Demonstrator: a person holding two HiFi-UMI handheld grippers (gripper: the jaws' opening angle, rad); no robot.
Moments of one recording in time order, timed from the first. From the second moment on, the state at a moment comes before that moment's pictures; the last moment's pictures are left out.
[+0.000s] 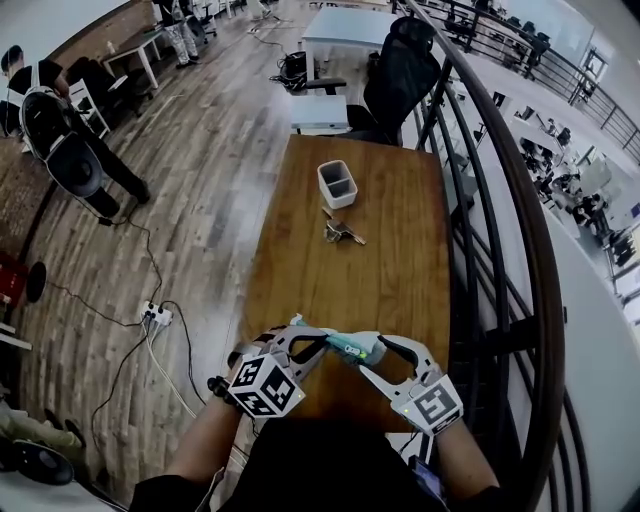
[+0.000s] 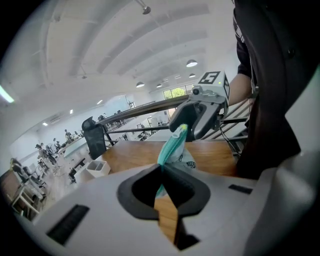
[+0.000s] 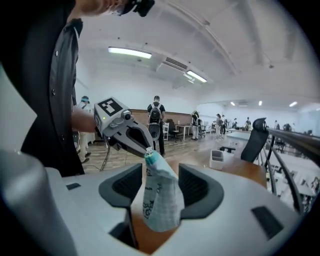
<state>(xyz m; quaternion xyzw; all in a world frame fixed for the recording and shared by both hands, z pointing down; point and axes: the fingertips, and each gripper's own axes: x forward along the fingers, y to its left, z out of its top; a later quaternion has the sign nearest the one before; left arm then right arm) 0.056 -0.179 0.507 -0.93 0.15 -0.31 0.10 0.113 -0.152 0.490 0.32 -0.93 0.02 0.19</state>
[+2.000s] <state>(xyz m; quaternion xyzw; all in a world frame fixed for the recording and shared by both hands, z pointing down) 0.098 -0.147 0.494 -0.97 0.05 -0.26 0.00 0.099 -0.137 0.497 0.23 -0.94 -0.03 0.25</state>
